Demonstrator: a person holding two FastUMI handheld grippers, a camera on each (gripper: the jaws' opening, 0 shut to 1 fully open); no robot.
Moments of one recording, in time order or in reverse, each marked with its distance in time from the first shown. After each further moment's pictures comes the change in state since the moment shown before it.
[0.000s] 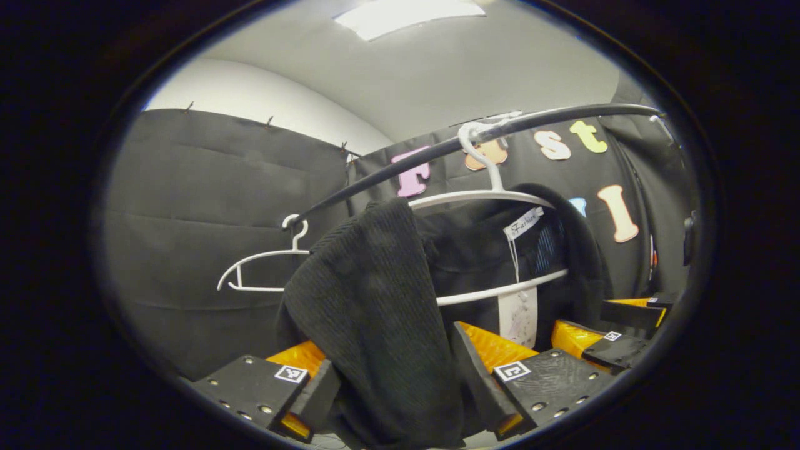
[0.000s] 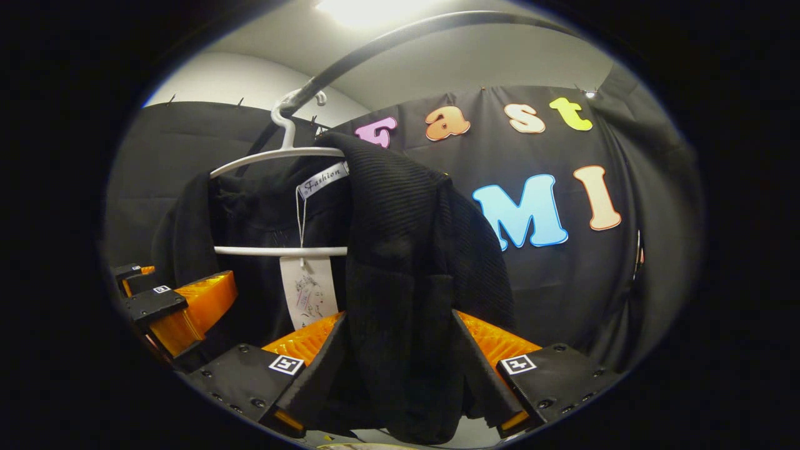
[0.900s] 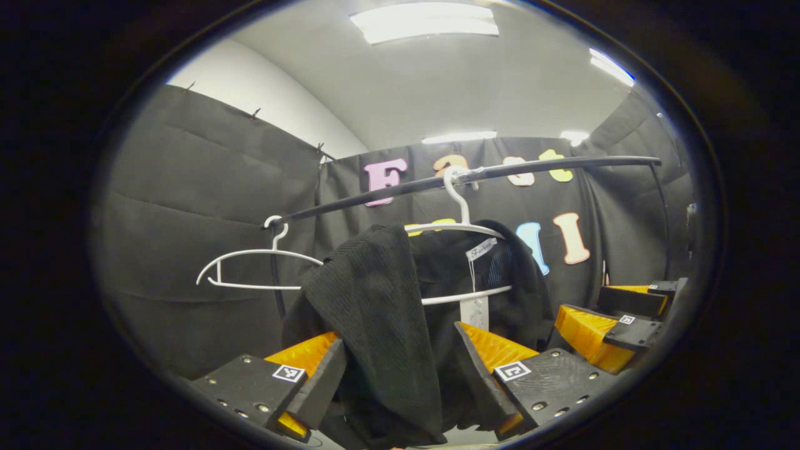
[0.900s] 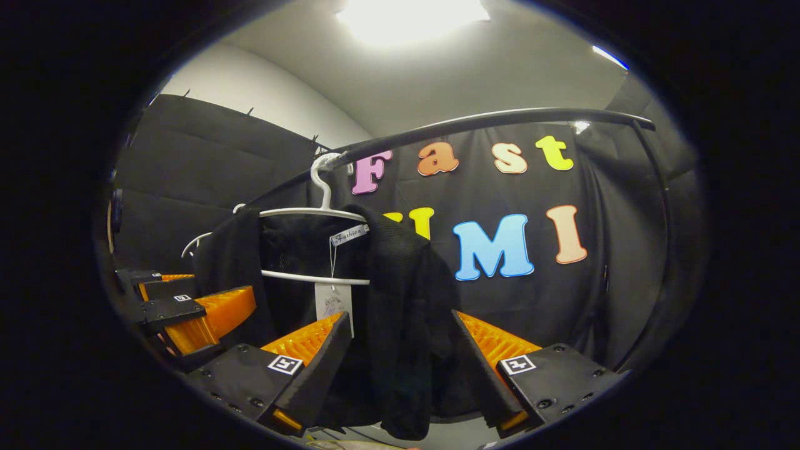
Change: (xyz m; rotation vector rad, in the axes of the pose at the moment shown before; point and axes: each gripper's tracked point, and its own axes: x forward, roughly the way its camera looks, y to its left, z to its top) left arm -0.057 0.002 0.029 -0.106 -0.041 -0.215; right arm -0.091 0.009 0.043 -0.078 -0.107 -0.077
